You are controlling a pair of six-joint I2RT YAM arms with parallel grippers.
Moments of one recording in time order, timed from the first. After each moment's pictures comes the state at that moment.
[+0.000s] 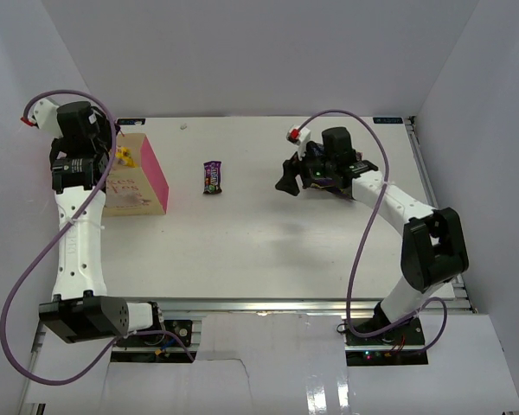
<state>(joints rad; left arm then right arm) 0.13 1.30 1.56 -0.65 -0.39 -0.77 0.41 1.63 1.22 -0.16 -0.66 -0.23</state>
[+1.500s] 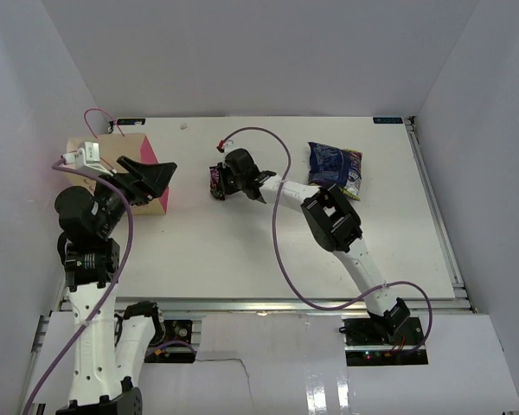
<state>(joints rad) 0.13 0.71 1.00 -0.23 0.51 -0.69 0.79 2.48 1.95 -0.01 -0.01 0.31</state>
